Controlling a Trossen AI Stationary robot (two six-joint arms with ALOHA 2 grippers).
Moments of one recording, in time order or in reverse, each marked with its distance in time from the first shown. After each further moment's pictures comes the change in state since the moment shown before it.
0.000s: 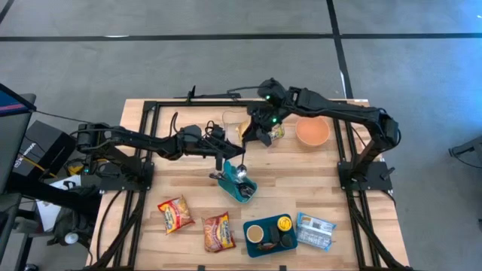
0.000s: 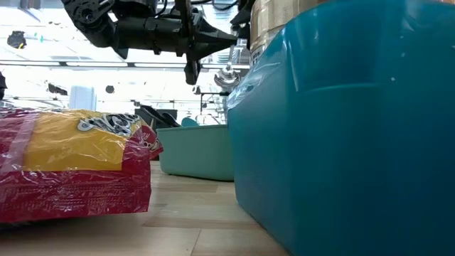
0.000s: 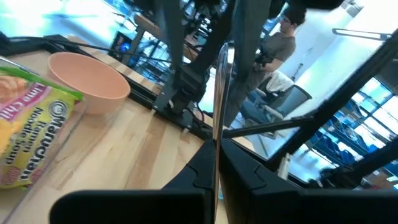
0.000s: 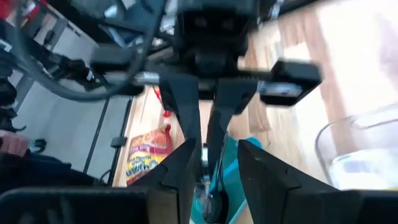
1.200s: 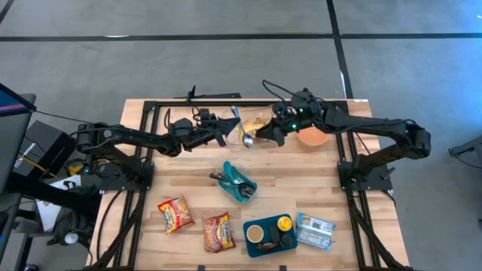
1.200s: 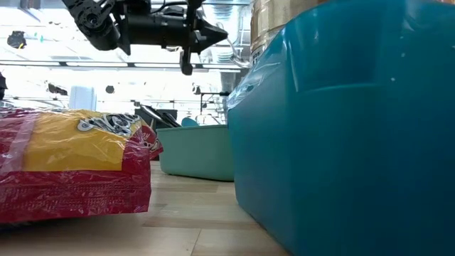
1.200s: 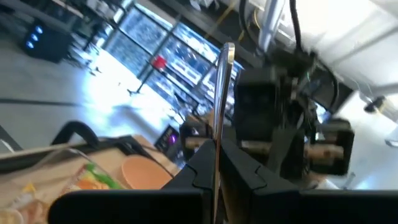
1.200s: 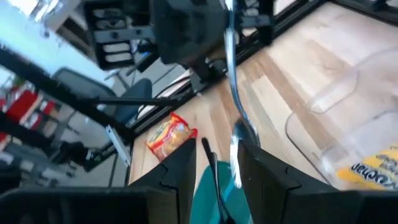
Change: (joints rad) left arm 0.072 0.000 0.000 0.246 -0.372 -0.060; right arm -0.026 -0.358 -0.563 0.557 0.160 0.380
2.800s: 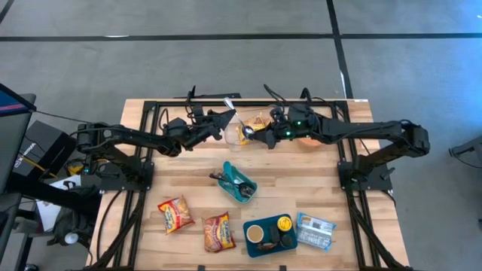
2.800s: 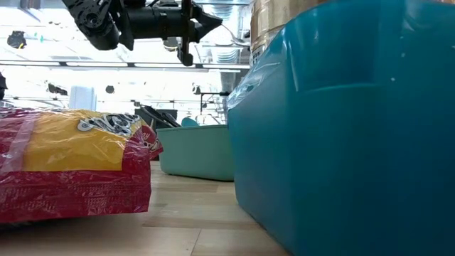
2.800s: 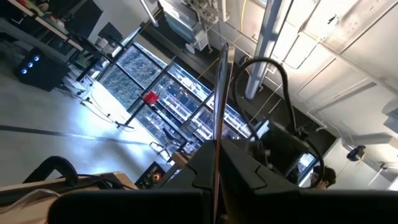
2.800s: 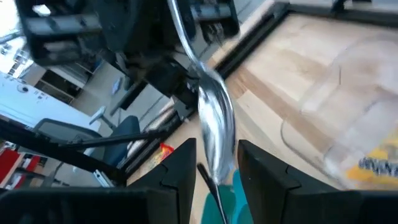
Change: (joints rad) left arm 0.000 0.000 0.000 0.165 -0.087 -0.045; right arm 0.118 0.016 -0.070 0.166 0.283 0.220
